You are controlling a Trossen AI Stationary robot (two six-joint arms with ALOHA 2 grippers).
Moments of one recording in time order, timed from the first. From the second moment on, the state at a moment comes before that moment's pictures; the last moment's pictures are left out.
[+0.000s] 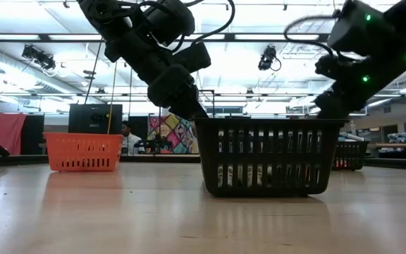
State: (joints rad) left arm 0.02 1.72 0.96 0.03 -0.08 0.14; right arm 0.15 1.17 0.45 -0.39 1.03 0.60
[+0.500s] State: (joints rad) left arm 0.02 1.72 0.96 0.03 -0.10 0.14; right arm 0.08 1.16 0.45 -0.47 0.81 0.68
